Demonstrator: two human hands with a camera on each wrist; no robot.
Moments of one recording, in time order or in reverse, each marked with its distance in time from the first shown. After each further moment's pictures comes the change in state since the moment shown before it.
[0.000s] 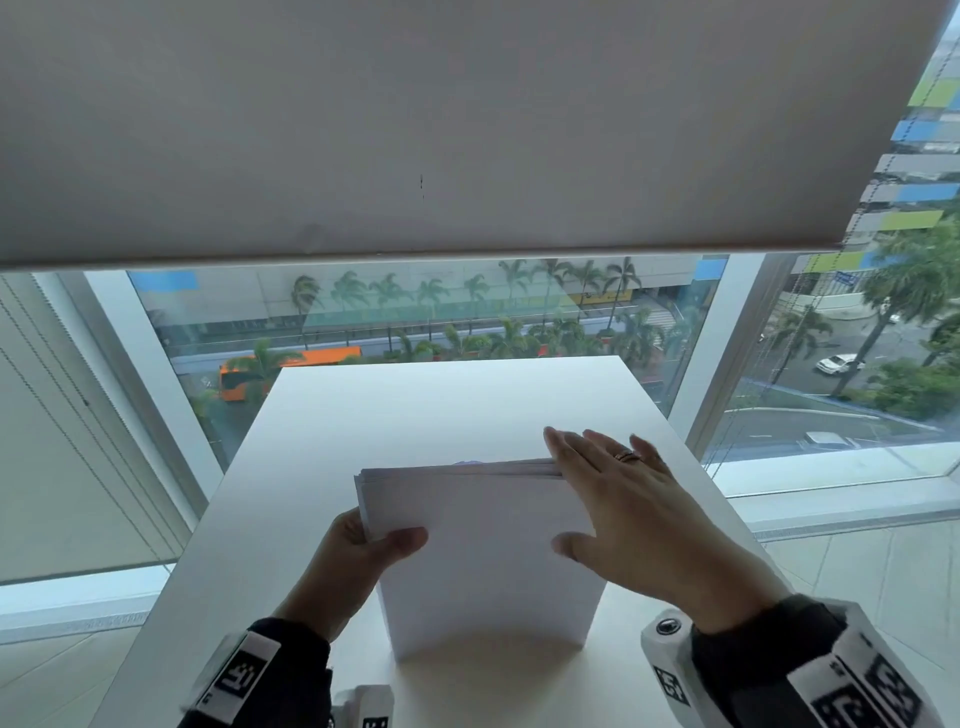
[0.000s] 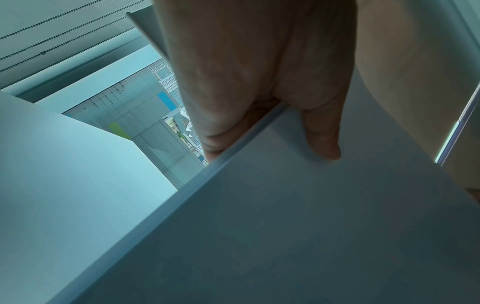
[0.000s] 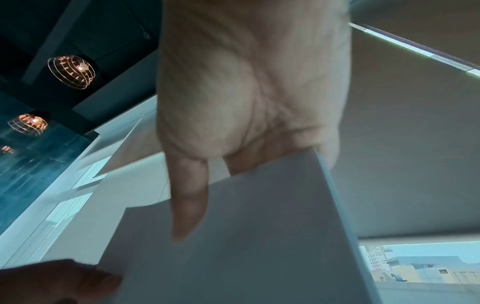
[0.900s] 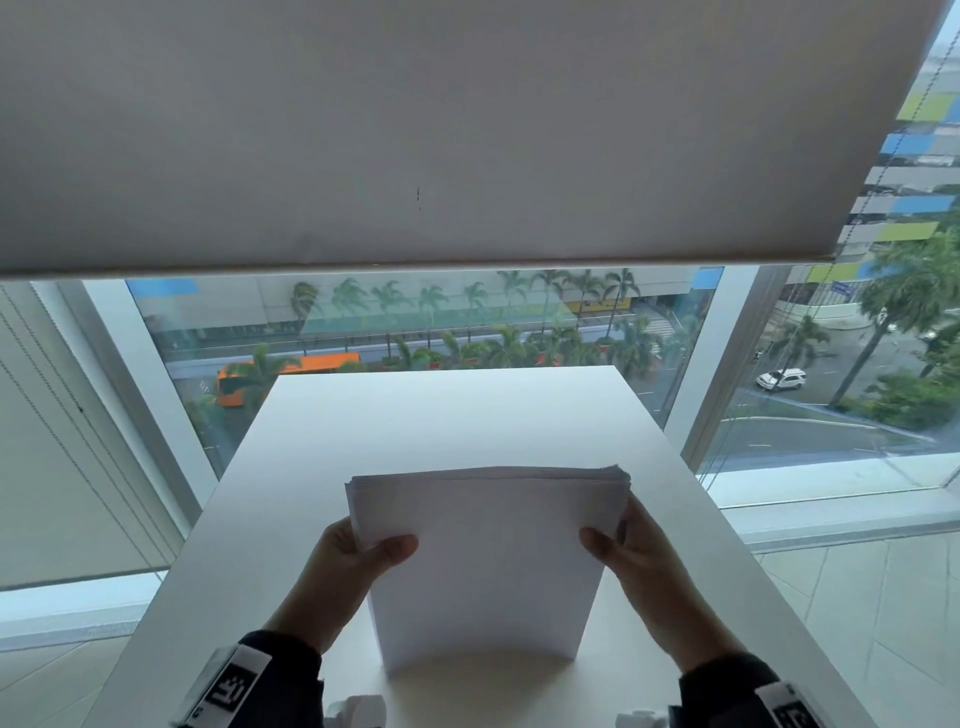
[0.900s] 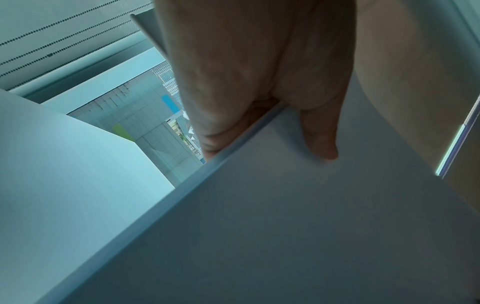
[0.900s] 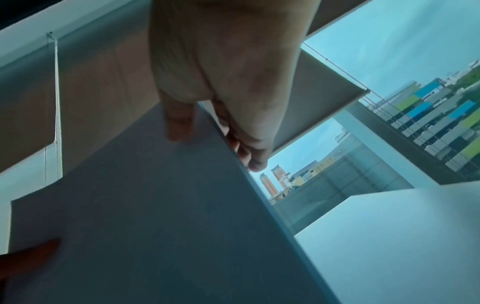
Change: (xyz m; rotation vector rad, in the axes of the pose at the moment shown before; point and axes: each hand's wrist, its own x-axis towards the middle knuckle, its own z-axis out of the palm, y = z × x) left_hand 0.003 -0.004 -0.001 0.034 0.040 0.016; right_hand -0.008 0.044 0.086 1.358 0.244 0.240
